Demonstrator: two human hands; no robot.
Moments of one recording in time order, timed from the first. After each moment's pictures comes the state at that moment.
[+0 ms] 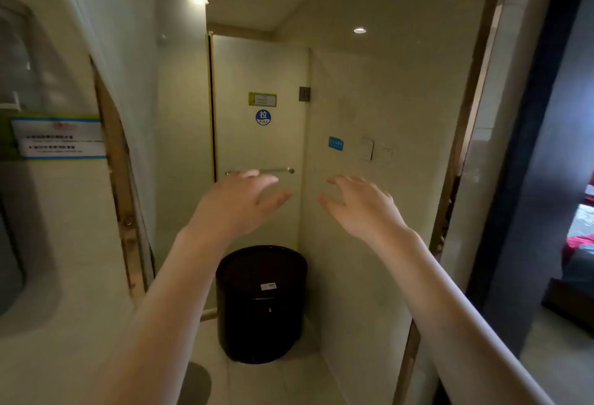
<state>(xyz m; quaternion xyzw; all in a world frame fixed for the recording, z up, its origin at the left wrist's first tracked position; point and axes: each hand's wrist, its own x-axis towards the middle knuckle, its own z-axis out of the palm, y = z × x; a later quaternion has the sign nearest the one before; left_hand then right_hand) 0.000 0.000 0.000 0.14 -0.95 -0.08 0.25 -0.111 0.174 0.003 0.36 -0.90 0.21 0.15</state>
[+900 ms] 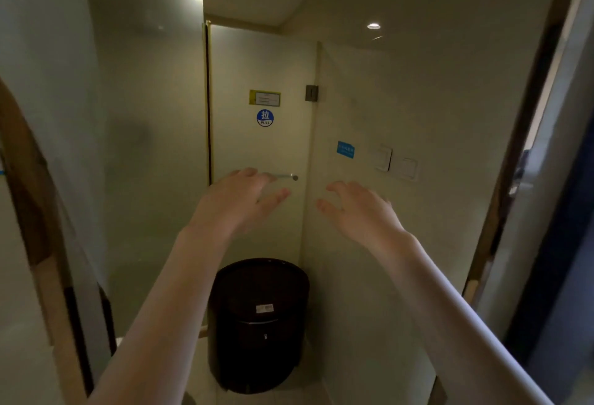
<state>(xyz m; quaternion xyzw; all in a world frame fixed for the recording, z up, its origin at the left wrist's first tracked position) -0.143 -0.085 -0.003 0.18 -0.95 -0.04 0.26 -0.249 0.089 -0.001 0.37 -0.90 0.17 0.13</state>
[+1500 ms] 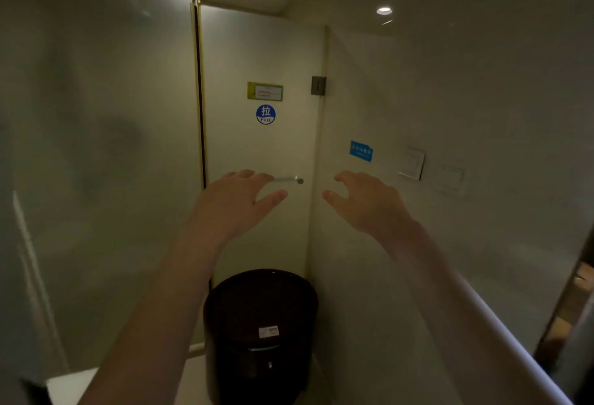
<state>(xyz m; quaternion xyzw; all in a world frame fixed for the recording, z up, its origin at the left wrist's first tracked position) -0.264 -0.207 -0.010 0.17 -0.95 -0.05 0.26 -0.389 -0.030 0.001 0.35 -0.91 0.16 0.15</state>
